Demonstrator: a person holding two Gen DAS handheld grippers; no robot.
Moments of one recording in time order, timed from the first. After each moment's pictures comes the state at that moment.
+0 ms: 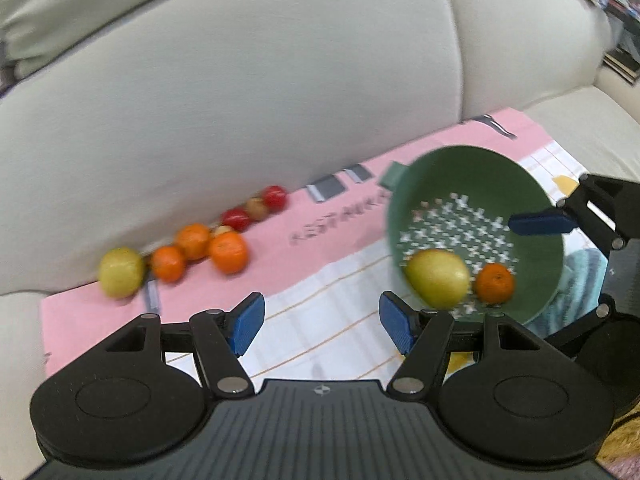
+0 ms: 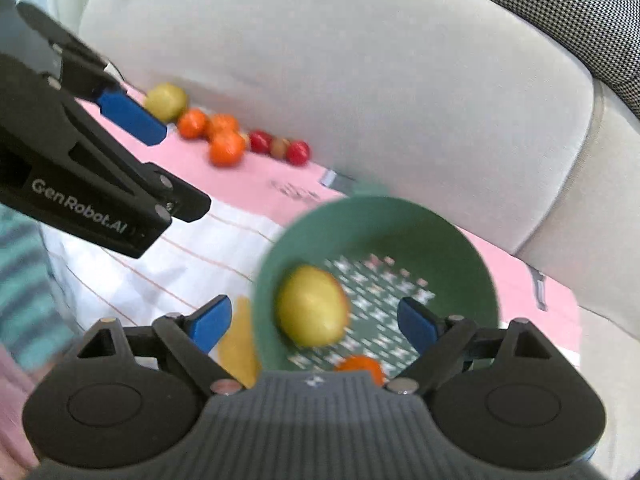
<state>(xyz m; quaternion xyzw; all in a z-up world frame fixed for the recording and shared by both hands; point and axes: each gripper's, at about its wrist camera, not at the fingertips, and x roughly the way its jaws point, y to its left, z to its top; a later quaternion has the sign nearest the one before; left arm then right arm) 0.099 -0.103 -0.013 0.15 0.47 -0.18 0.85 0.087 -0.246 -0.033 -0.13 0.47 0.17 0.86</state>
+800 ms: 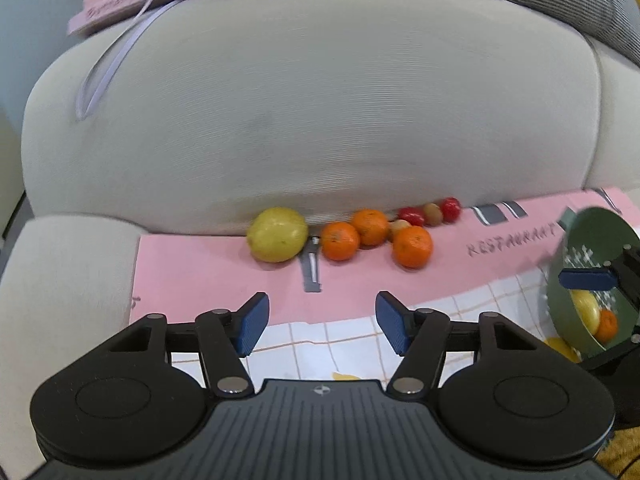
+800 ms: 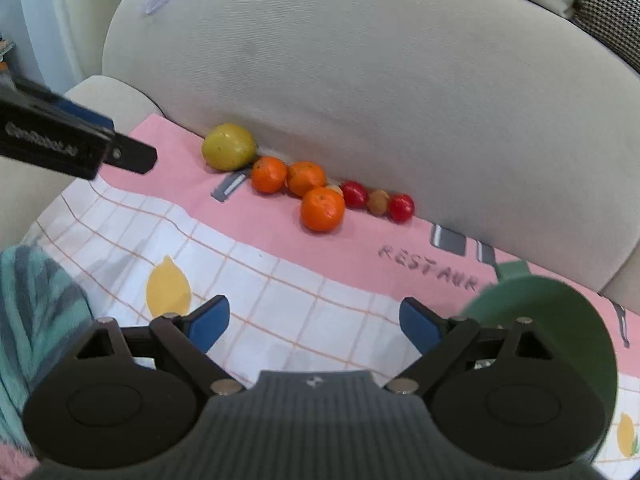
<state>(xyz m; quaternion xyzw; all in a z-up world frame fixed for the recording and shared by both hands) 0.125 0.060 -0.027 0.05 0.44 -0.06 0.89 0.125 -0.138 -0.050 -0.09 0.47 0.20 0.86</state>
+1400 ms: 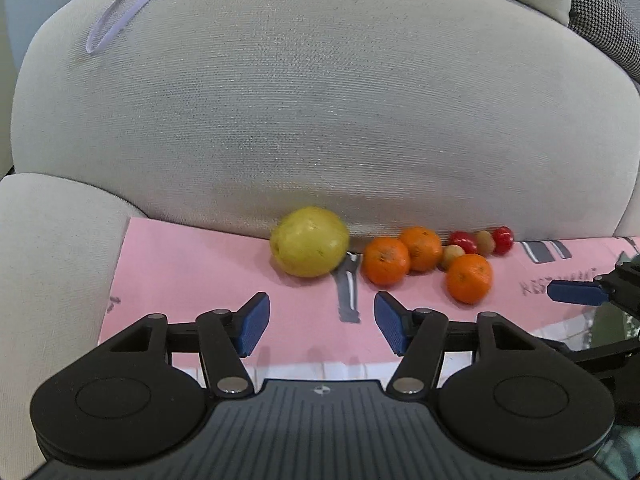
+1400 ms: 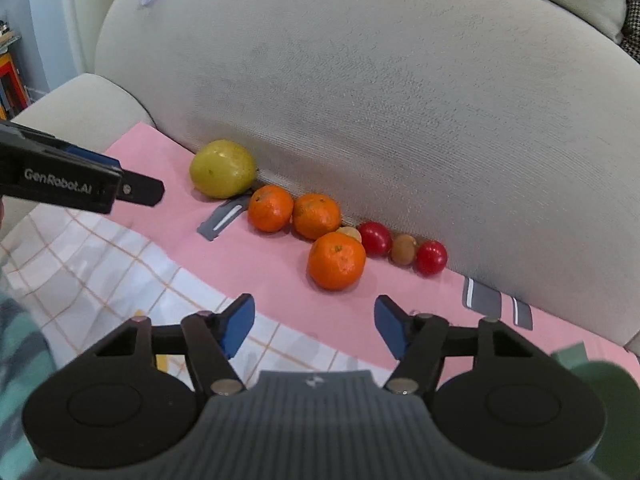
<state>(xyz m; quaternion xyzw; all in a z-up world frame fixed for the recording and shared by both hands) 0.171 0.101 -0.088 -0.01 0.42 -0.05 0.90 0.181 -0.102 -0.095 -0.11 0.44 0.21 0.86</state>
